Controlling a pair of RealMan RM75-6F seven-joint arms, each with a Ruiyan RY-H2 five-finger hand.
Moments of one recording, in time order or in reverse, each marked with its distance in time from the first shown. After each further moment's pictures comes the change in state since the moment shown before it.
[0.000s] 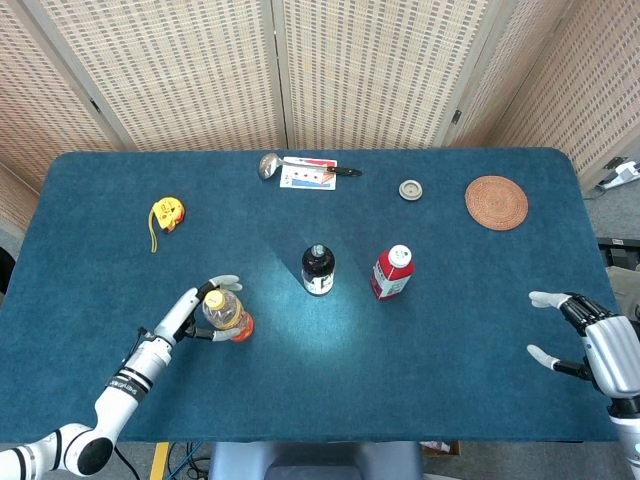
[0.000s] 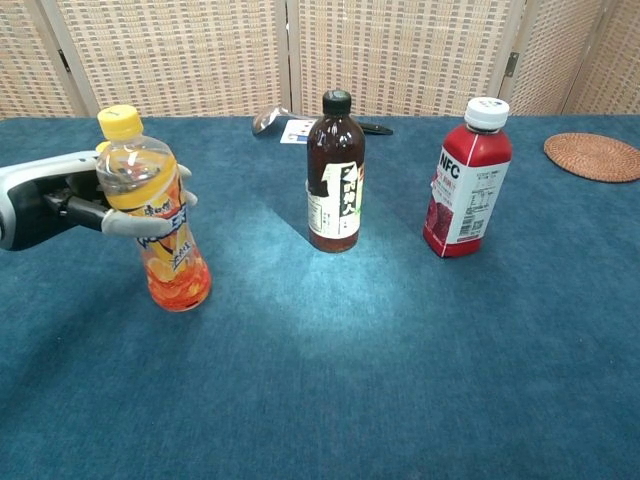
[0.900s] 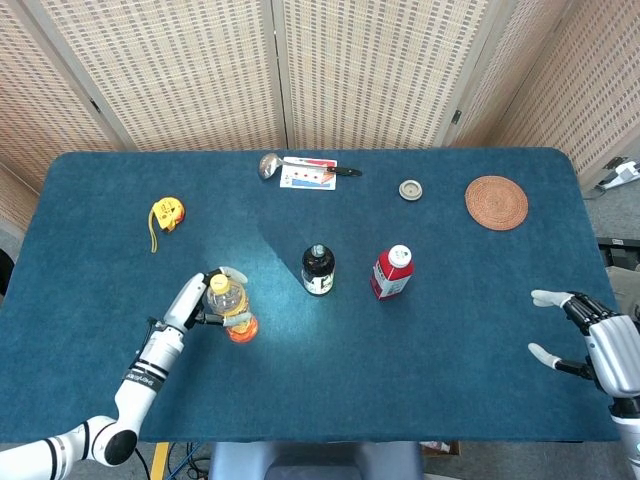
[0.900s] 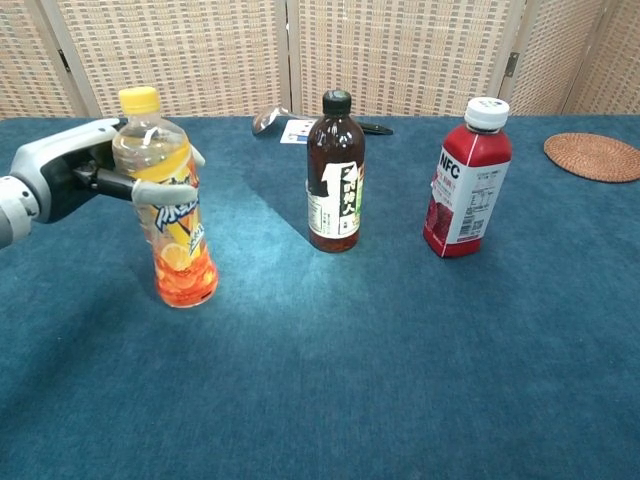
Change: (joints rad) left arm -0.034 -0.128 -0.043 0.089 0.003 0.134 0.088; right arm -0.005 0.001 0.012 0.001 0.000 0.005 0.023
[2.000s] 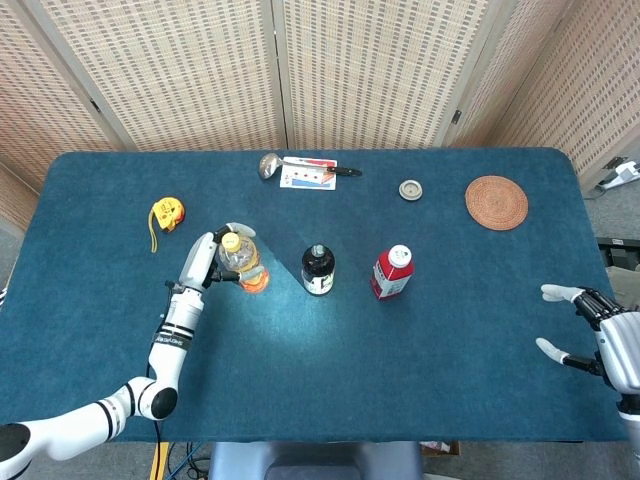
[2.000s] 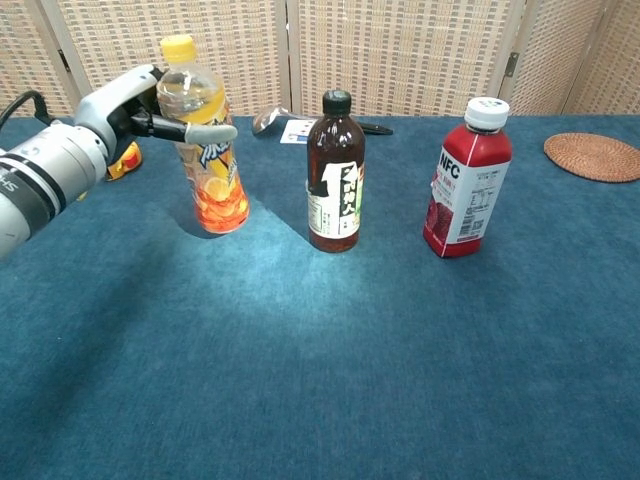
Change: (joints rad) left arm -0.160 -0.212 -0.125 0.341 -0.042 0.046 0.024; right arm -0.003 0.009 0.019 0.009 0.024 -0.006 0.022
